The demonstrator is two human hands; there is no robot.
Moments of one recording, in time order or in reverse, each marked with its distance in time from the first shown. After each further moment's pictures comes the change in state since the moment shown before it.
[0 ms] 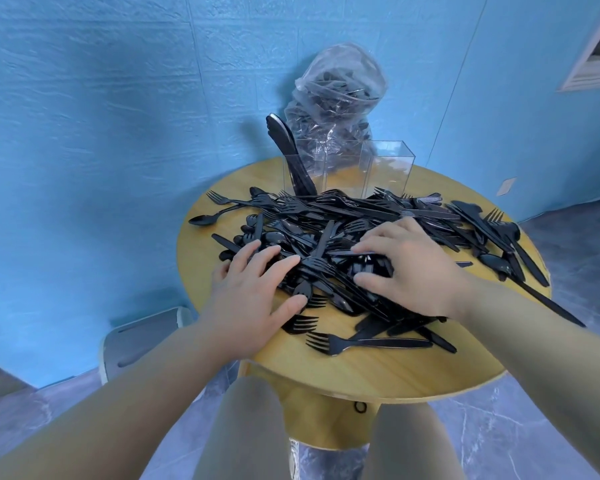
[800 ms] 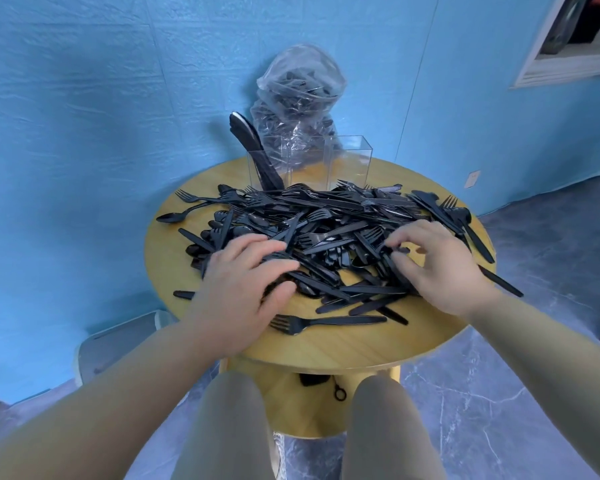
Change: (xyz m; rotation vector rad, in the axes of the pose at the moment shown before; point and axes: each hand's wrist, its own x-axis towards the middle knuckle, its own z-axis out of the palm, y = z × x) left_hand -0.011 0.036 -0.010 -0.160 0.326 0.282; right_hand -0.064 0.049 -0.005 0.199 0.269 0.186
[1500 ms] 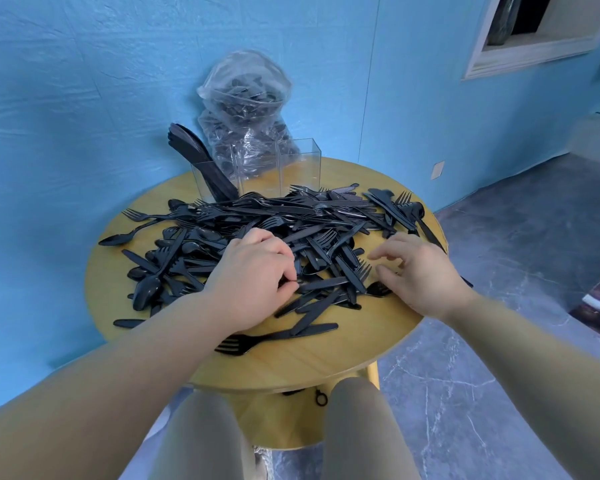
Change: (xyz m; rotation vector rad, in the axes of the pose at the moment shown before) left_hand 0.073 0.047 0.026 0.135 -0.306 0.064; right_hand -0.017 0.042 -0.013 -0.056 -0.004 0.086
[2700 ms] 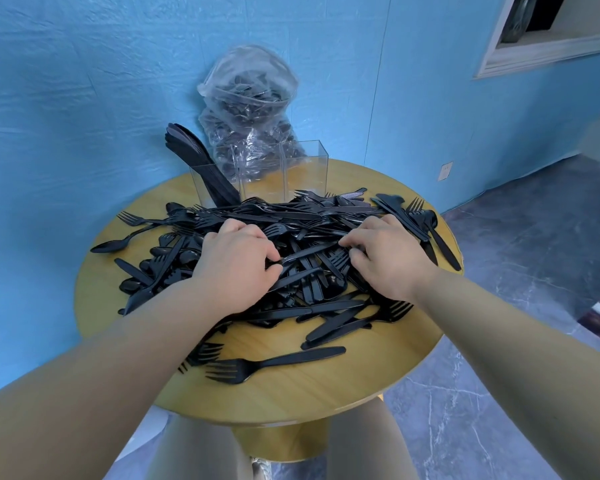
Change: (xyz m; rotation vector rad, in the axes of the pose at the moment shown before) left_hand 0.030 -0.027 -0.004 0.012 -0.068 -0.257; right_hand 0.058 -0.027 0.013 -0.203 -0.200 -0.018
